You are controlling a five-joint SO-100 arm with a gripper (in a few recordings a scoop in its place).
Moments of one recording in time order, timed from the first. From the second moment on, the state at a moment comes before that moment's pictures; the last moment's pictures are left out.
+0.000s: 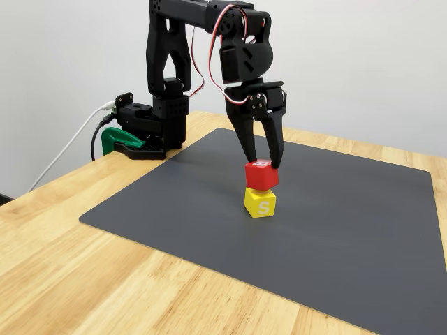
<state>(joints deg) 27.8 90.6 90.3 68.5 -6.3</state>
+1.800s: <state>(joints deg) 7.8 102.3 92.2 70.8 -2.3</state>
